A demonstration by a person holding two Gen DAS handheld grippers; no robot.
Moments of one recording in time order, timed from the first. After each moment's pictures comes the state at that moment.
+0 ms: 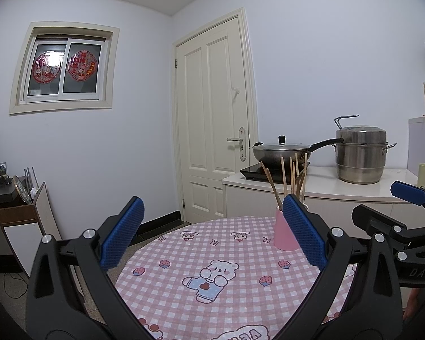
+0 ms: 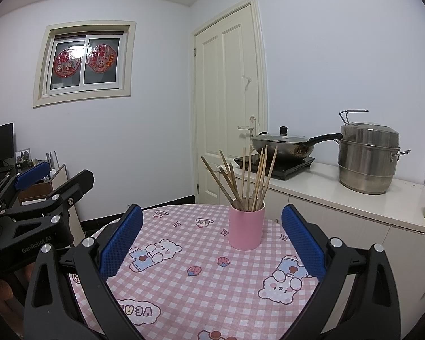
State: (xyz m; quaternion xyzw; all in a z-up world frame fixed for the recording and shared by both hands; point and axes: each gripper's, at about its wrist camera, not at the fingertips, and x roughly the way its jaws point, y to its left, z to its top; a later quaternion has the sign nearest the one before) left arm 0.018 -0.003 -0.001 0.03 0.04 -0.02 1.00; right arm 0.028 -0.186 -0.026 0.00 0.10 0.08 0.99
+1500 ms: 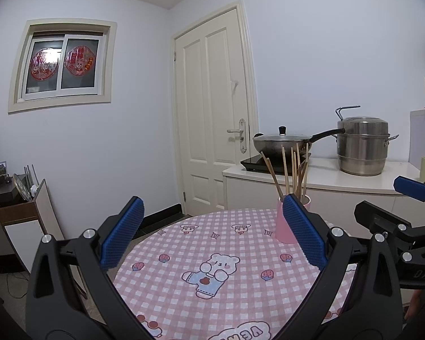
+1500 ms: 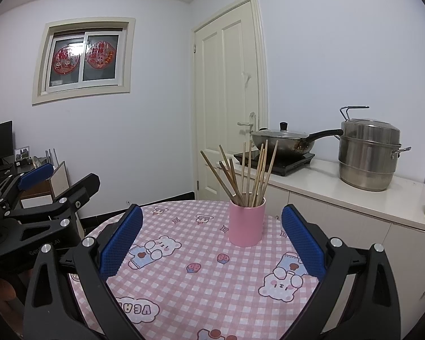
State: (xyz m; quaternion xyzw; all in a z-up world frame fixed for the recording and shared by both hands) left arm 0.025 -0.001 -0.011 0.04 0.06 -0.02 1.00; right arm 0.035 -0.185 -0.027 0.00 0.11 0.08 0.99
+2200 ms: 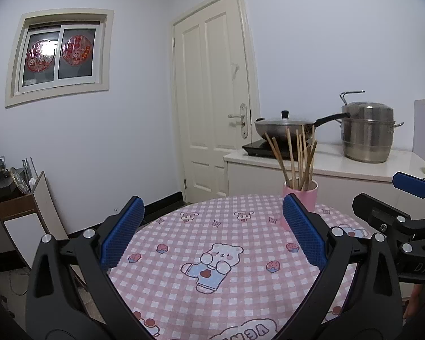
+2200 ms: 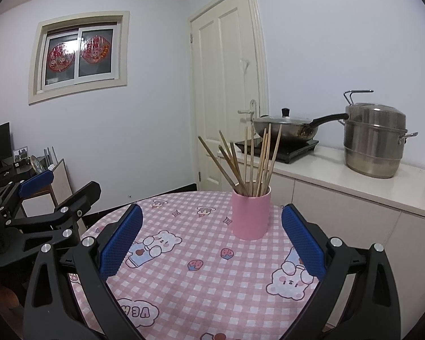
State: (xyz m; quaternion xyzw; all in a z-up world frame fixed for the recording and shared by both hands) left arm 0.055 -0.002 -0.026 0.05 0.10 -0.01 0.99; right arm 0.067 -0.186 -0.045 0.01 0.14 0.09 0.99
